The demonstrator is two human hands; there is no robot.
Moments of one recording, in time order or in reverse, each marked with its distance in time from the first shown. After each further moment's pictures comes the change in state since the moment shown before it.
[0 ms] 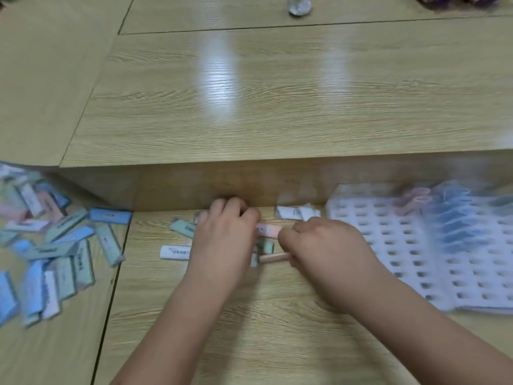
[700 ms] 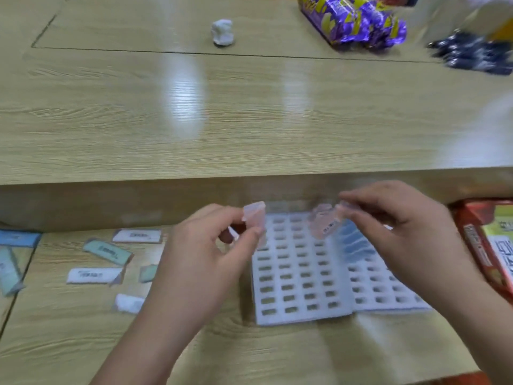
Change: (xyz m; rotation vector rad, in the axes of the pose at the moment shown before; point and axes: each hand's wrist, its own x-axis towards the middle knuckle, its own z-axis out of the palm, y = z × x) left_hand 0.000 0.105 -0.069 -0.898 0.113 -0.101; right_hand -0.099 0.137 -0.064 0.504 0.516 0.333
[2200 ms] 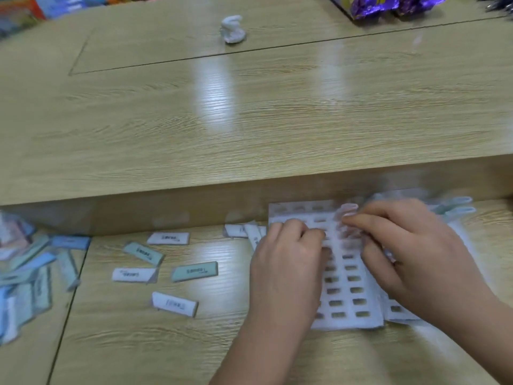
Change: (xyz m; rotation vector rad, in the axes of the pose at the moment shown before) left_hand 0.000 -0.005 0.088 0.577 -0.019 0.178; right_hand -0.014 0.033 0.035 -0.243 0.008 -0.339
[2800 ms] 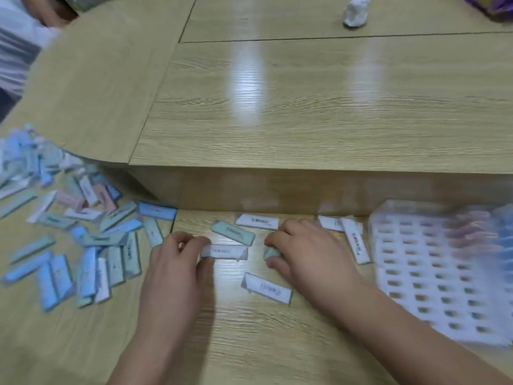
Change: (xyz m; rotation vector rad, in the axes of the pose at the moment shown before) left_hand -0.101 -0.240 -0.098 0.145 -0.055 -0.501; right_hand 0.080 -0.186 0.140 0.098 -0.482 -0.016
